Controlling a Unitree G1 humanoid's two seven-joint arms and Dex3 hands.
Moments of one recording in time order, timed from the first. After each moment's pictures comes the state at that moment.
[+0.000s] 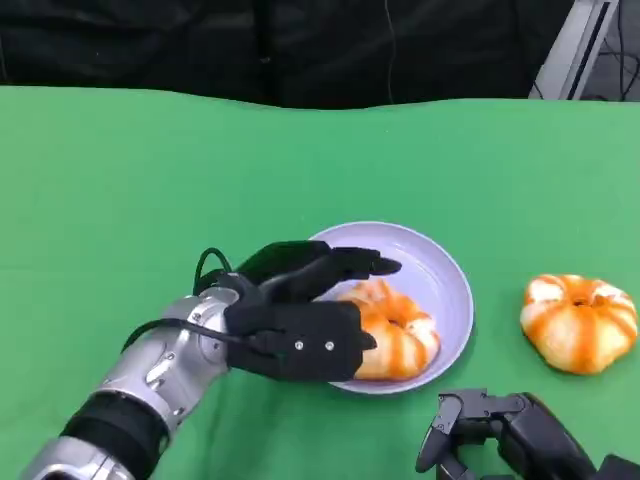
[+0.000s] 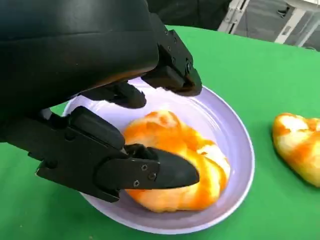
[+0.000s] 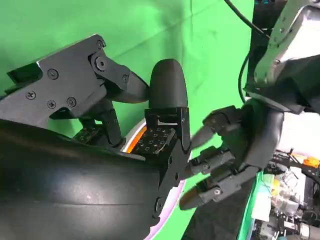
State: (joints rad) left arm -0.61 0.11 -0.46 0.74 0.53 -0.37 -0.17; right arm 0.01 -0.08 0.16 0.58 0.00 -0.79 0.39
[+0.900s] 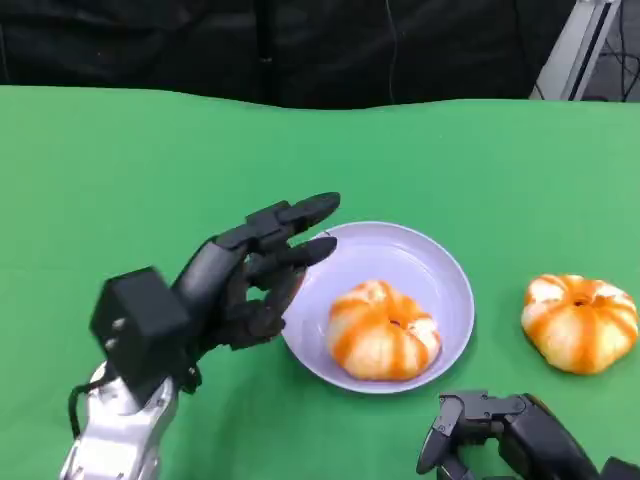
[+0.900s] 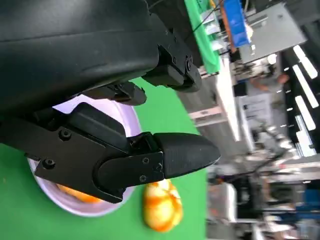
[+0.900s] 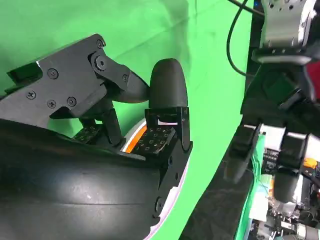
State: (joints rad) left arm -0.27 0.05 -0.12 0.42 -0.16 -0.39 -0.40; right arm 0.01 -0.08 0.16 0.59 0.00 -0.81 0.39
